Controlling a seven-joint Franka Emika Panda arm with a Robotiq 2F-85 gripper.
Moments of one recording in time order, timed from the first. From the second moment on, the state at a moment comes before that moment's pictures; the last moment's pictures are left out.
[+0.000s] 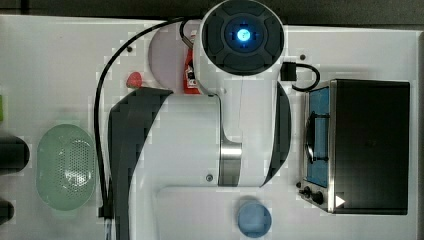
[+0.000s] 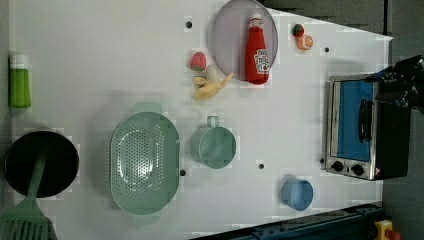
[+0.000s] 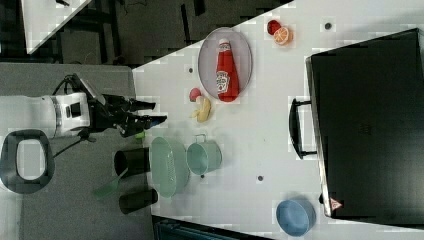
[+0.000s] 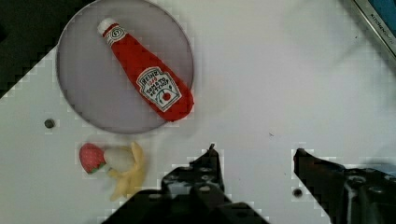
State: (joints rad) arm -0.02 0.03 0.02 -1.78 0.02 0.20 -0.06
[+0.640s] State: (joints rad) arm -0.12 -0.16 0.10 -1.85 0.02 0.09 -0.15
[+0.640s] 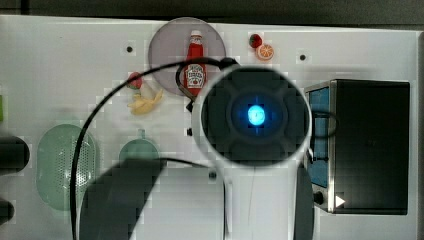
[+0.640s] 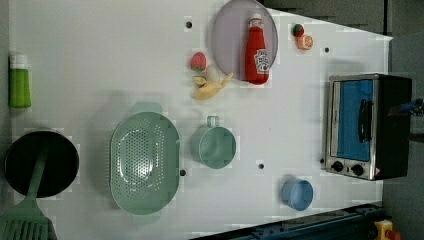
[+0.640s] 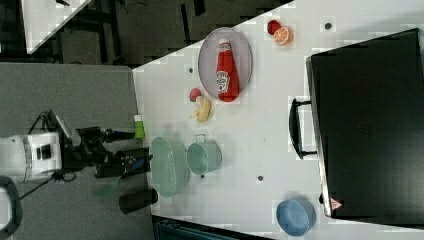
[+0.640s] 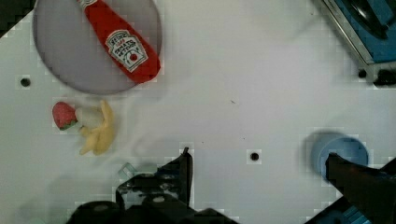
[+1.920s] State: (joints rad) arm -0.08 0.44 0.15 -1.83 0.02 0.56 -0.65
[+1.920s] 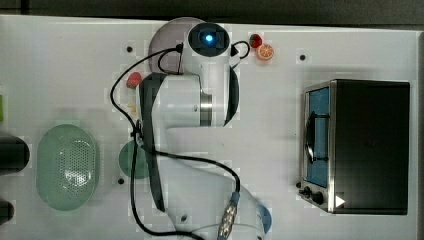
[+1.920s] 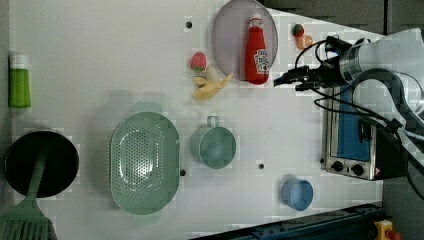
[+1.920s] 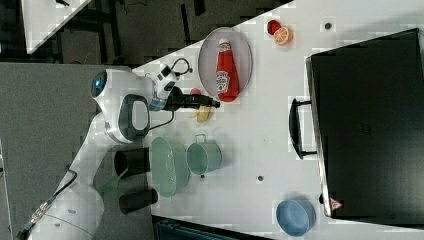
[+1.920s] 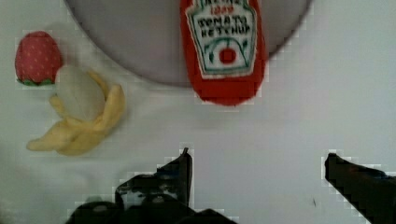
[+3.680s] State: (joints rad) arm -0.06 0.80 0.15 -1.68 -0.07 0.93 -0.67
